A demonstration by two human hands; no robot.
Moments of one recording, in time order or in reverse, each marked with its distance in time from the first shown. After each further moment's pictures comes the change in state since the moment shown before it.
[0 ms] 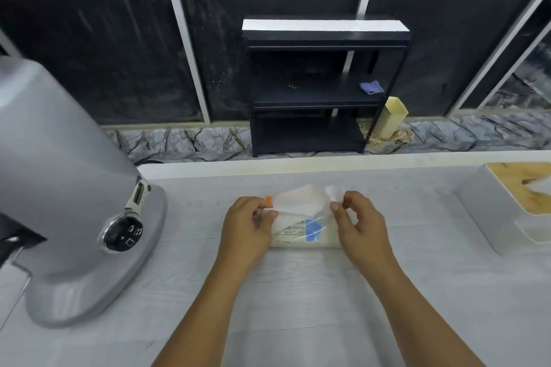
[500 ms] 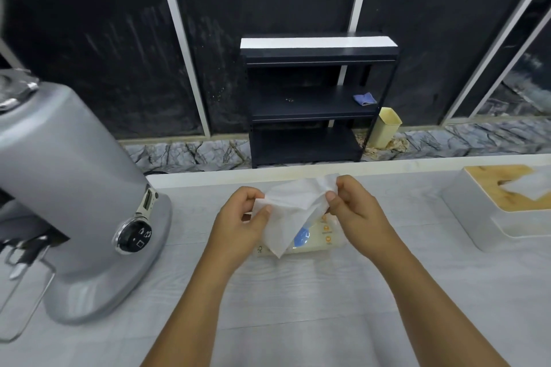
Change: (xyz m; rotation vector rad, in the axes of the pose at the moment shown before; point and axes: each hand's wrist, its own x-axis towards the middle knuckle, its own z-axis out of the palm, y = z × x) left_hand -0.020 0.051 -0.048 -0.311 -0.134 -0.078; right_hand 0.000 -0.059 -0.040 0.137 -0.243 -0.052
